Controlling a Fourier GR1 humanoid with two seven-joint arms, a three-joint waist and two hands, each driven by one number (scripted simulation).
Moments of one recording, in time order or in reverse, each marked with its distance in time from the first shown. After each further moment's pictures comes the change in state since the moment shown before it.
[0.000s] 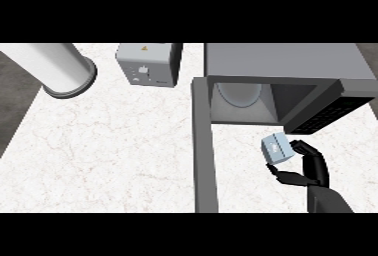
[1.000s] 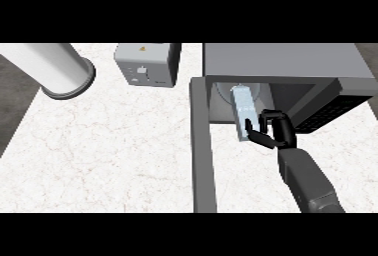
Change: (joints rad) left arm -0.017 -0.026 0.030 0.001 0.061 -0.022 0.057; right arm -0.231 0.094 0.075 -0.024 0.055 -0.066 0.072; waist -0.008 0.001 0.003
